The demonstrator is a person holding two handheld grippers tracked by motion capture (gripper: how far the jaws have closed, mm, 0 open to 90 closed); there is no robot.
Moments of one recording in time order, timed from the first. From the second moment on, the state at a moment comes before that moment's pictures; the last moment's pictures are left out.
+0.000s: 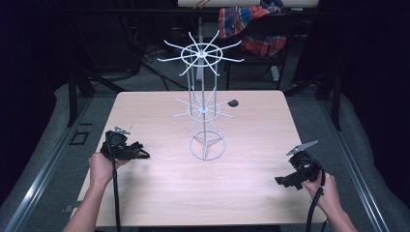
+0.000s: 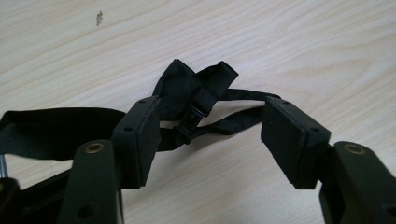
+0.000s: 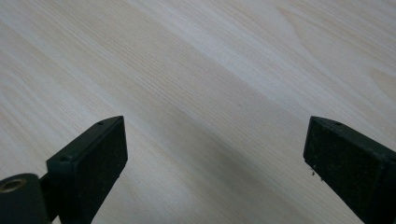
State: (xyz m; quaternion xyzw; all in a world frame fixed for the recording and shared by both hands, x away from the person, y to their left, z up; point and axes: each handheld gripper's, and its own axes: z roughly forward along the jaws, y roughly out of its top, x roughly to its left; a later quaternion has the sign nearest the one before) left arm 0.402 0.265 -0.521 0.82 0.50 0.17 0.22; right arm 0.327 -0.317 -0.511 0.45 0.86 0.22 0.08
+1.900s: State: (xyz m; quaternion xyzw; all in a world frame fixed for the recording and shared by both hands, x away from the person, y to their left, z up) left arm 0.418 0.277 -0.522 0.81 0.53 0.14 0.22; right arm 0.327 -0.320 -0.513 0.46 0.86 0.22 0.08
